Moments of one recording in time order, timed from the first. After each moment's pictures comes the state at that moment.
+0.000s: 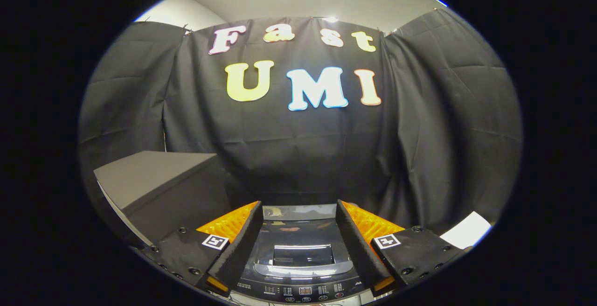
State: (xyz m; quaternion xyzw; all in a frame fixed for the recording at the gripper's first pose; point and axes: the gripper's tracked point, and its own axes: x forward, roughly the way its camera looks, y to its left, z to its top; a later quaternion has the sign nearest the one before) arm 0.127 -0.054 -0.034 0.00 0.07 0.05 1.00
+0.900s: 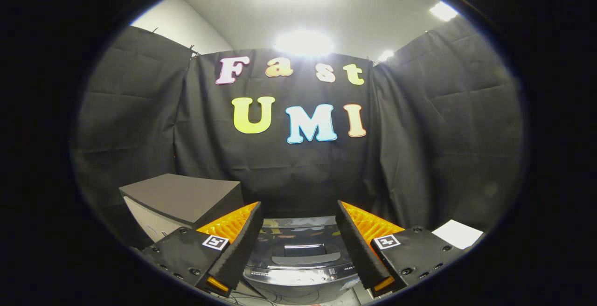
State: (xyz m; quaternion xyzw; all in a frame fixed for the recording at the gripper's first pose) arm -0.022 -0.045 0.038 0.00 0.00 0.02 1.00
